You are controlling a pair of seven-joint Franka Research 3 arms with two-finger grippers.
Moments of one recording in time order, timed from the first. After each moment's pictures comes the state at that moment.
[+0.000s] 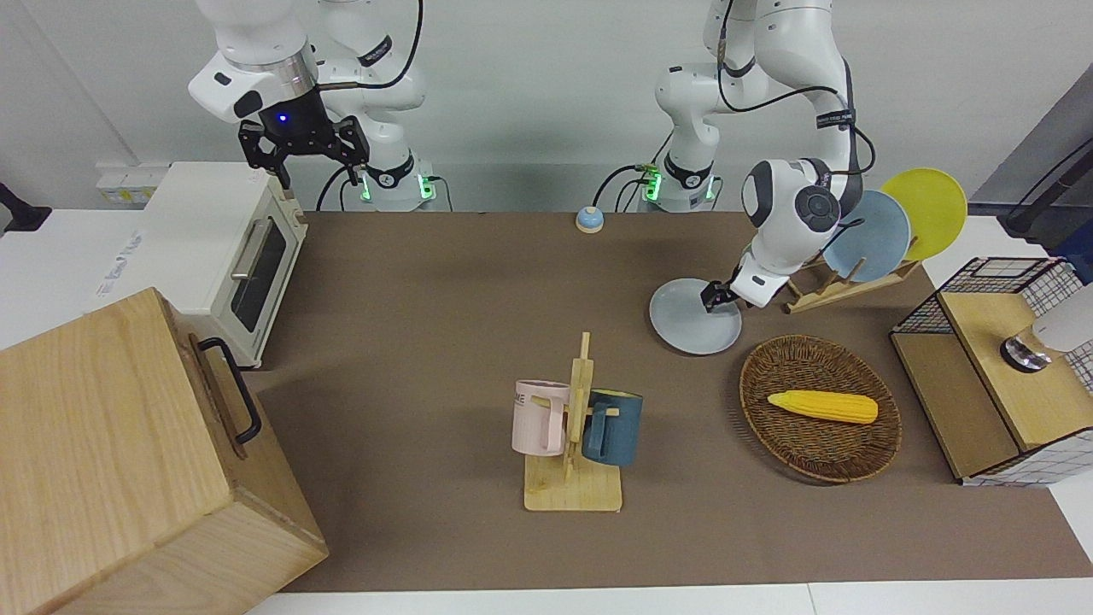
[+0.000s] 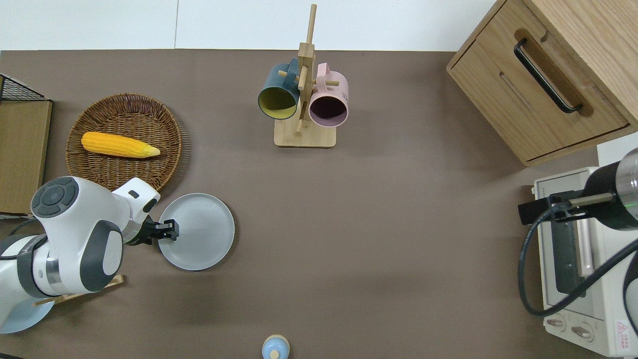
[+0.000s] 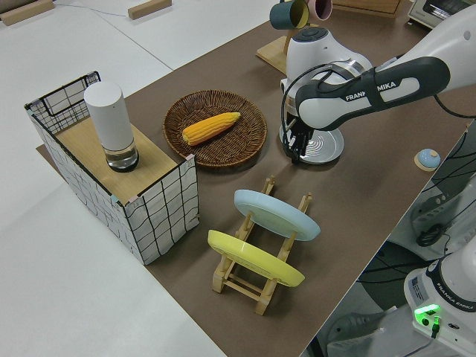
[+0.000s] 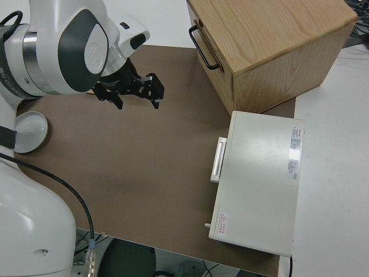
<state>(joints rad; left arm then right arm) 0.02 0.09 -0.05 -2.28 -0.06 2.20 -0.11 -0.03 -0.06 0.14 -1.54 -0.03 1.40 0.01</state>
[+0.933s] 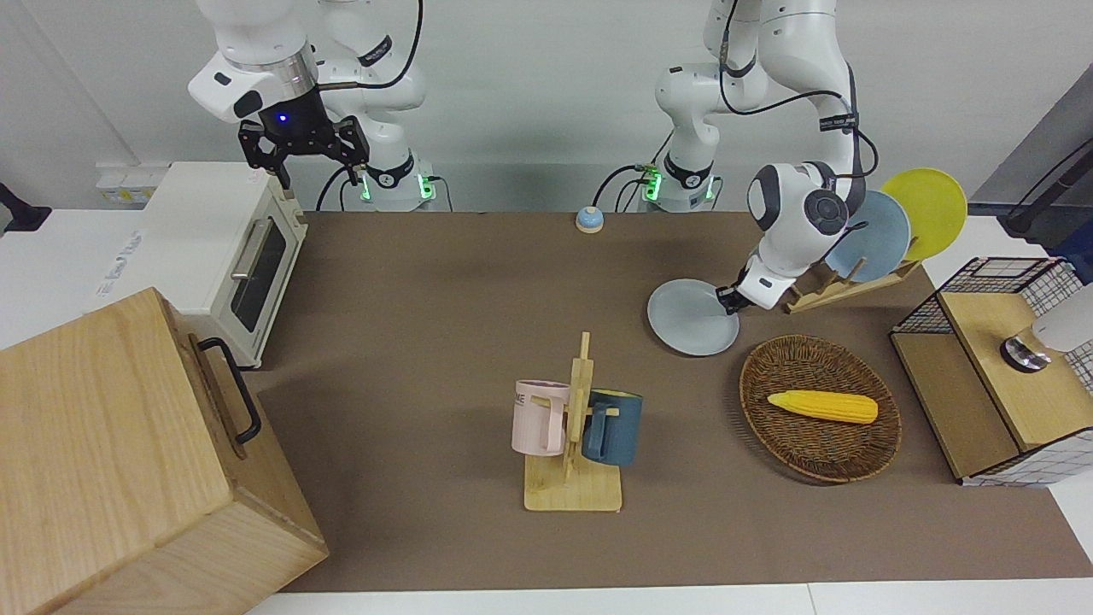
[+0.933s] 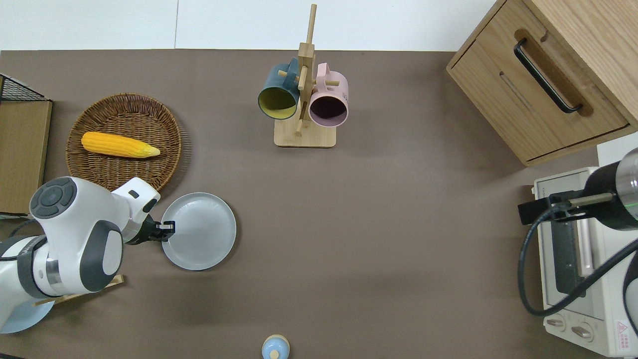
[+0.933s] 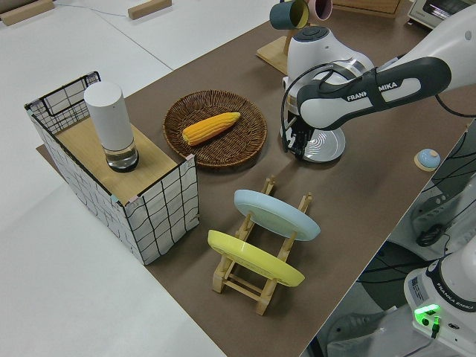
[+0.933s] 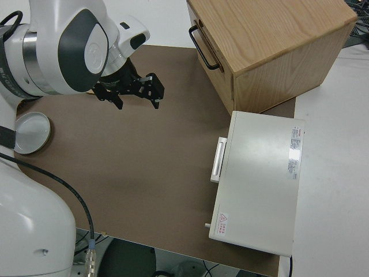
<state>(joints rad) 0.02 0.09 -0.08 -2.28 -0.10 2.20 -0.06 -0.03 -0.06 0.14 -1.54 -0.03 1.40 0.01</state>
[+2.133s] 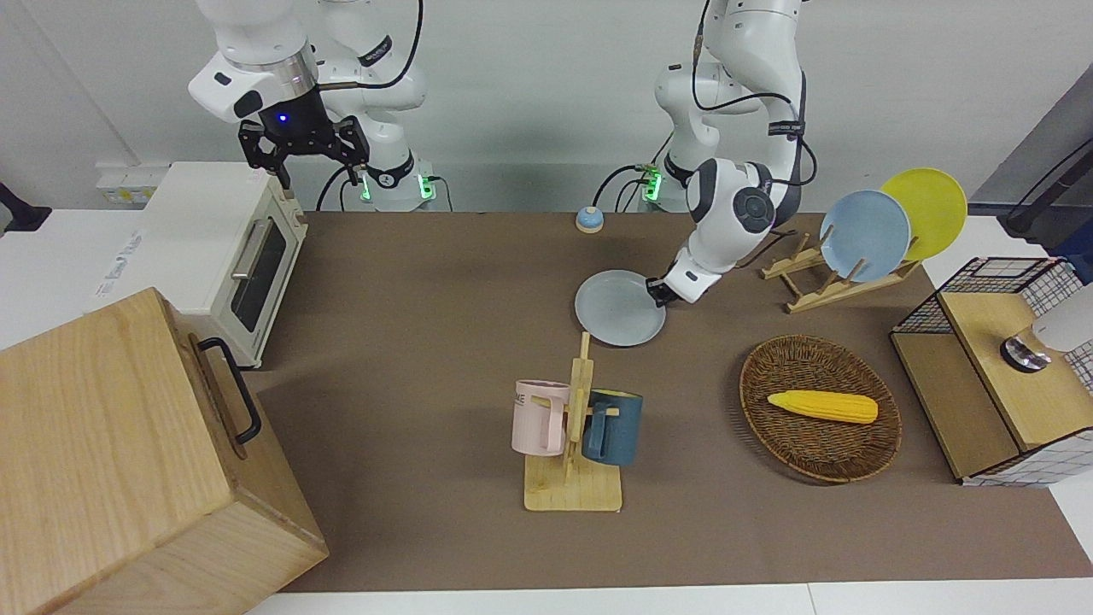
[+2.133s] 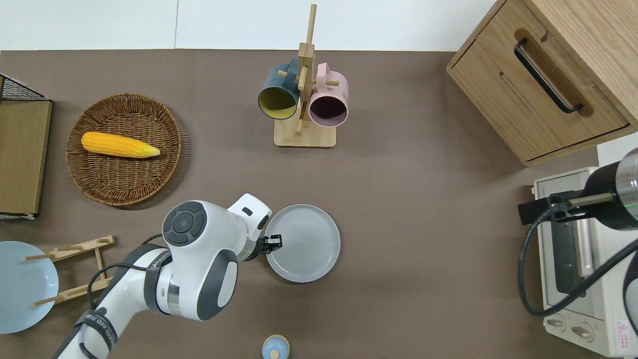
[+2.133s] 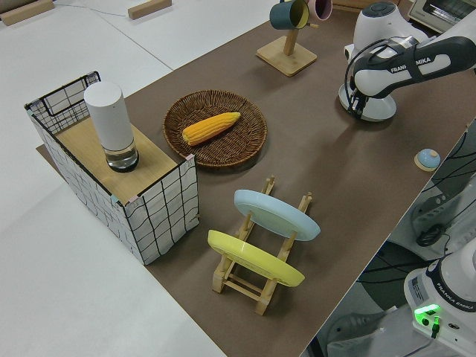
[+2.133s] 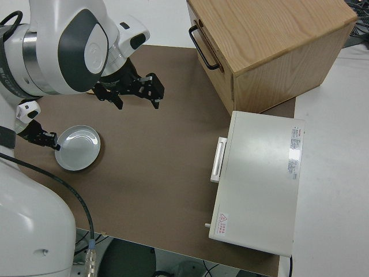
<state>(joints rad) -0.30 0.10 -0.19 -2.28 -0.35 2.33 -0.36 -0.03 -0.06 0.14 -1.54 -0.03 1.40 0.01</state>
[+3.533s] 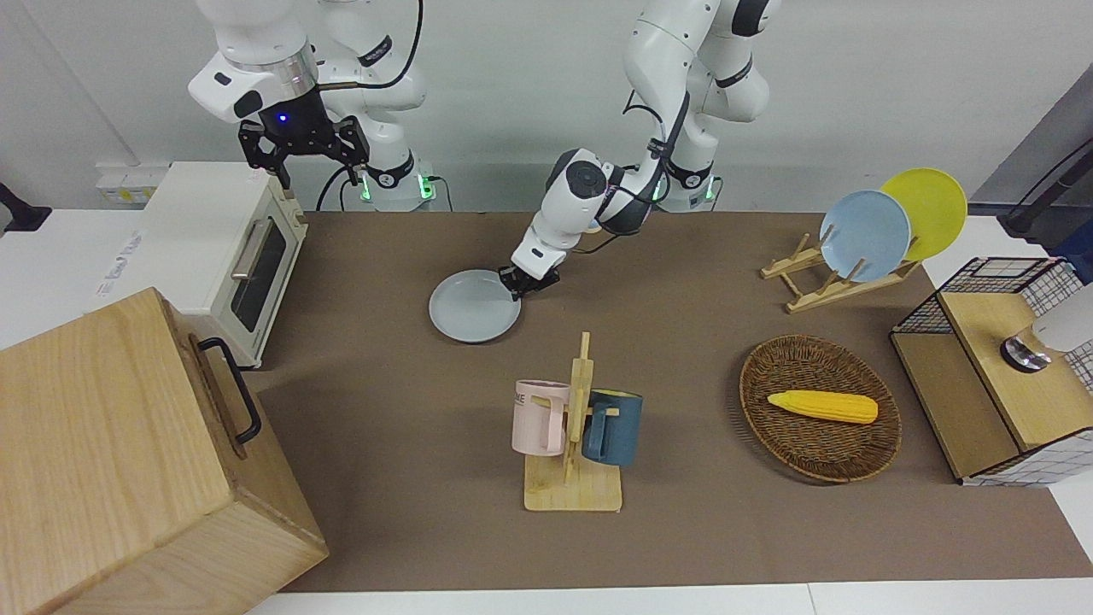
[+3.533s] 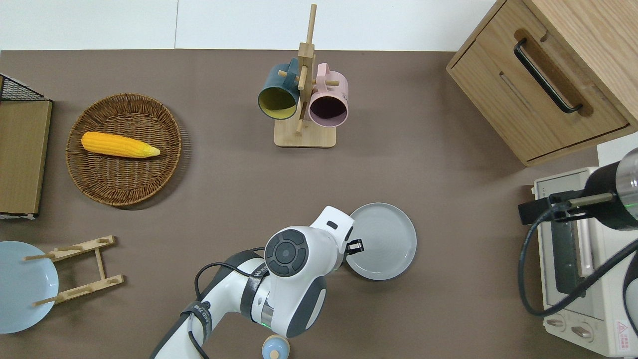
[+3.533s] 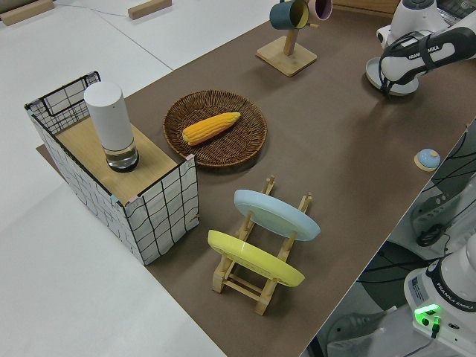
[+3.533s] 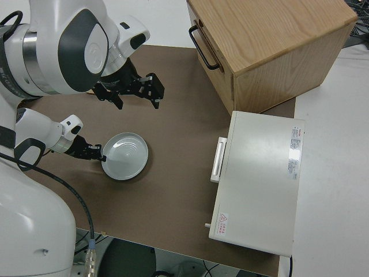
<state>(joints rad) -0.54 0.31 -0.27 -2.11 -0.40 2.61 -0.64 -0.03 -0.06 0.14 -1.54 -0.03 1.40 0.01</state>
